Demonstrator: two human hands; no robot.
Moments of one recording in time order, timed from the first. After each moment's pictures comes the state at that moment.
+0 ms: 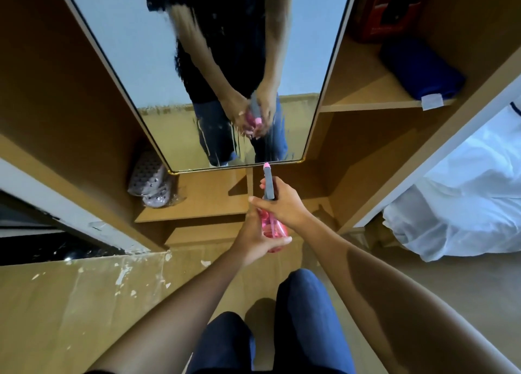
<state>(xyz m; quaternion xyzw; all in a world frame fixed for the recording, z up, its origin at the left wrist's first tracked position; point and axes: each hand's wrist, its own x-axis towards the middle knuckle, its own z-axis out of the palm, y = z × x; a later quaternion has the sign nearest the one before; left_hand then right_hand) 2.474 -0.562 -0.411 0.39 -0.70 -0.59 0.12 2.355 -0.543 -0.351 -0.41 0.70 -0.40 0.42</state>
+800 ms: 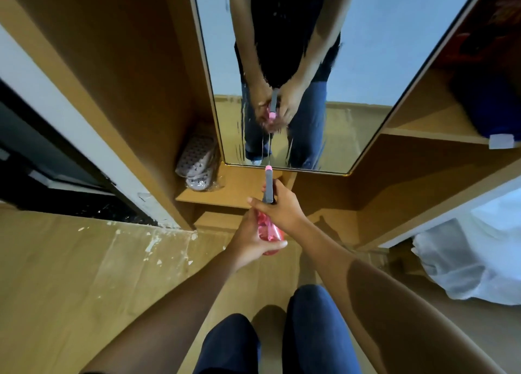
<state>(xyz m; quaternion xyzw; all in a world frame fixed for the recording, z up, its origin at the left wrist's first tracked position) 2.566 -0.576 -0.390 0.47 -0.66 -0.57 0.16 2.442 -0.580 -0.326 -0.47 0.69 -0.35 0.43</state>
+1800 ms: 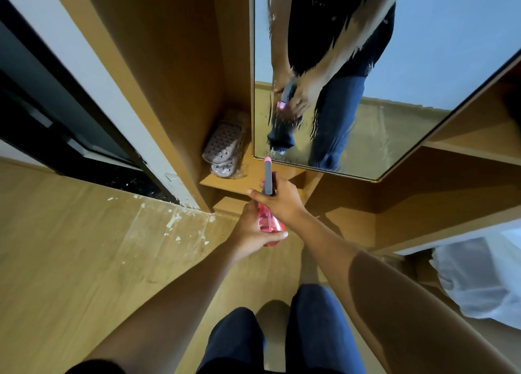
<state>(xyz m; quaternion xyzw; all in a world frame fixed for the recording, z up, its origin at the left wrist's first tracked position) 2.607 -0.588 -0.374 0.54 -0.60 -0.57 0.18 2.490 -0.606 -0.301 -0.52 0.68 -0.28 0.44</state>
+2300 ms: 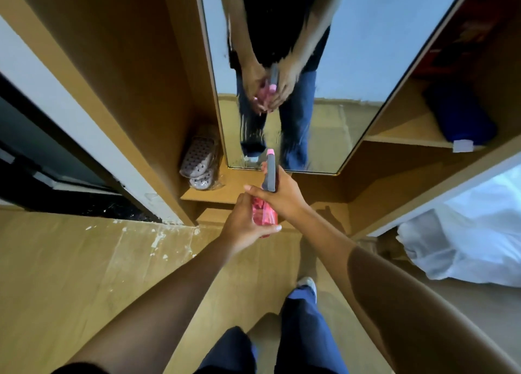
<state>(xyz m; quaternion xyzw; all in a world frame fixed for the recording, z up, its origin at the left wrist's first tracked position) 2.585 -0.576 -0.296 0.48 -0.70 -0.49 0.19 2.458 -0.567 -0.227 -0.49 0.69 -0.36 0.39</state>
